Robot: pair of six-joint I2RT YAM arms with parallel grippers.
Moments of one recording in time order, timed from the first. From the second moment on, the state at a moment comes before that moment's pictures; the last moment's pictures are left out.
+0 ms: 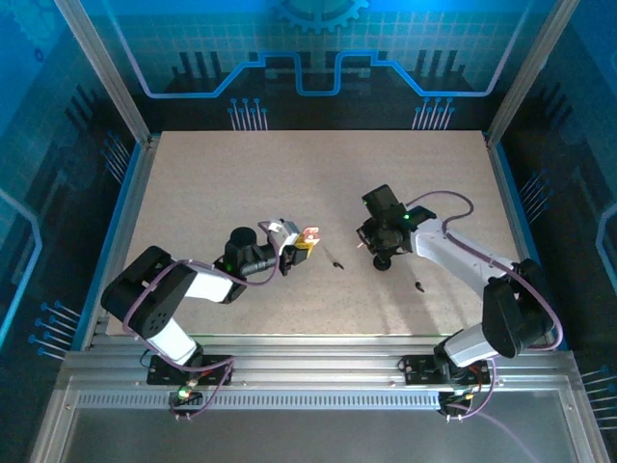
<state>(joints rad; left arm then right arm) -0.49 1.63 0.42 0.98 0.52 0.01 0.52 1.46 1.04 -0.67 0.05 1.40</state>
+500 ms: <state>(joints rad) -0.49 1.69 0.46 1.04 0.55 0.00 0.64 1.44 1.13 -0.60 0.14 1.13</state>
